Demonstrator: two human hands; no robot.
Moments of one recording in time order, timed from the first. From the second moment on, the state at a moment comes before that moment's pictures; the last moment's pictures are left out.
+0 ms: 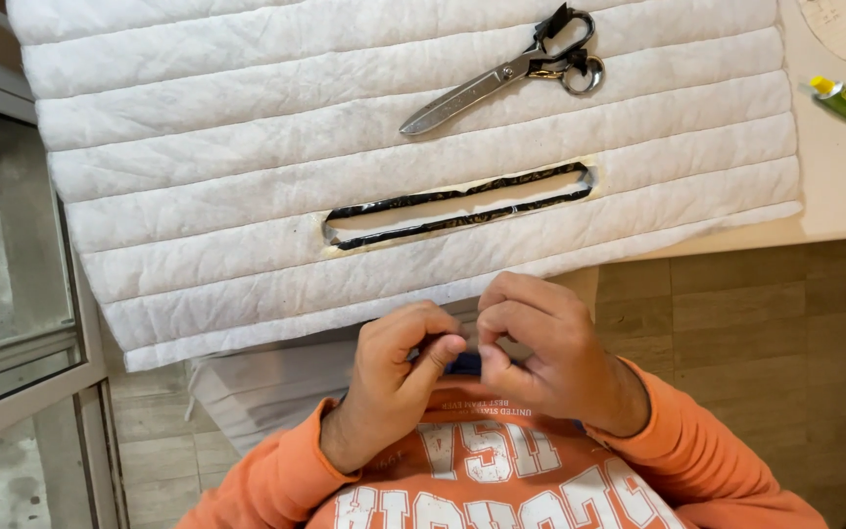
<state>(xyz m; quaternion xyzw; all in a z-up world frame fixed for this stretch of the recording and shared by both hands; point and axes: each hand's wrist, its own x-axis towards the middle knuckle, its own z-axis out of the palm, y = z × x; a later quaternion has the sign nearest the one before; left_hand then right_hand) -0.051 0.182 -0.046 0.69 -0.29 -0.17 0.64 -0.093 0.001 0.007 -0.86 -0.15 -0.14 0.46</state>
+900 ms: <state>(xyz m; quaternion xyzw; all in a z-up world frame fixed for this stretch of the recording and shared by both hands) 0.050 0.257 -0.081 0.85 -0.33 0.14 0.40 0.081 0.014 -0.063 -0.82 -0.53 -0.15 0.16</state>
